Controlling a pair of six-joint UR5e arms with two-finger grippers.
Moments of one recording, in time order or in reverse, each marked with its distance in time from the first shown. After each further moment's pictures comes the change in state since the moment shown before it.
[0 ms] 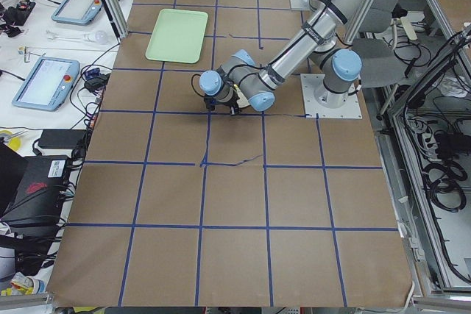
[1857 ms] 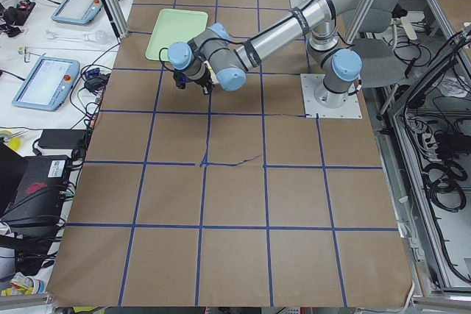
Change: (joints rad) left arm -0.226 -0.088 0.554 -0.302 -0.113 -0.093; right arm 0.001 0.000 0.000 -0.001 0.000 0.001
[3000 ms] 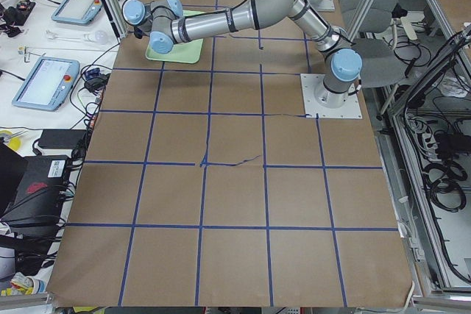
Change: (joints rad) left arm -0.287 -0.407 0.433 0.067 -0.208 -0.017; right arm 0.002 0.009 -0.003 -0.009 -0.002 0.001
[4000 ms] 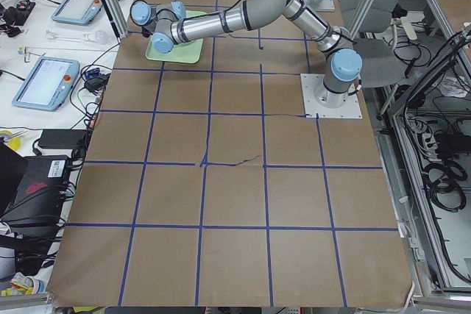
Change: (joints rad) left arm -0.074 -0.059 -0.018 0.061 -0.013 -0.032; right arm 0.000 -0.001 0.001 0.000 0.000 0.000
